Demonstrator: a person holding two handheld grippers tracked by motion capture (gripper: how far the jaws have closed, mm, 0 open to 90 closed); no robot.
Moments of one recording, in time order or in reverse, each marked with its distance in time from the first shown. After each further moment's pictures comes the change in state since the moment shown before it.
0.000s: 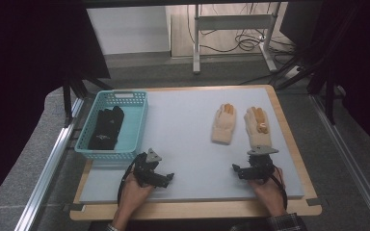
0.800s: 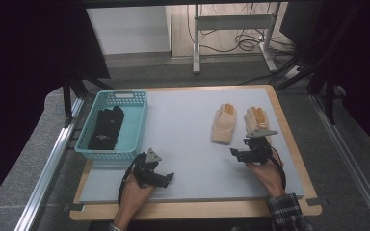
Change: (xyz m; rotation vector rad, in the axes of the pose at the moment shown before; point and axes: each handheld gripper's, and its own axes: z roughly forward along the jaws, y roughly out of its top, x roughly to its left) left arm 0.000 0.000 0.000 -0.003 0.001 0.003; right arm -0.021 0.051 0.009 -0.032 0.070 0.009
